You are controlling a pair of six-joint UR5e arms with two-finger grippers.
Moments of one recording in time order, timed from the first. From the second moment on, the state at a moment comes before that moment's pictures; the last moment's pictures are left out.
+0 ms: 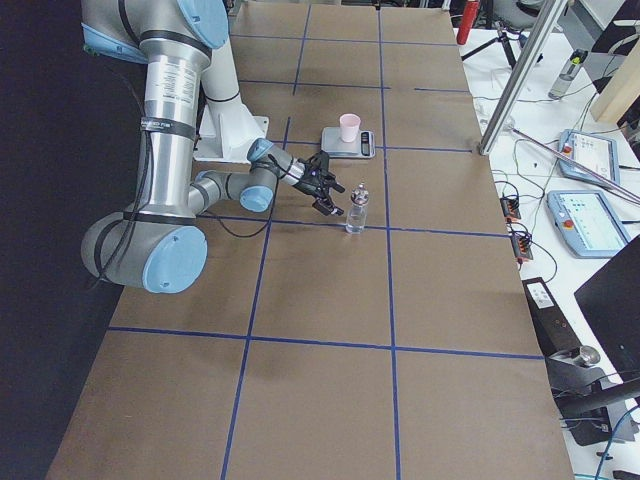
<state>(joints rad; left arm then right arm) -1.28 -1.74 -1.90 -1.51 -2.08 -0.07 0.30 -1.74 1.98 -0.91 0.86 1.32</state>
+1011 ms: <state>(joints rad) -1.29 -1.74 -1.89 -1.51 -2.09 -0.07 0.30 -1.67 1.88 -0.91 0.78 1.32</state>
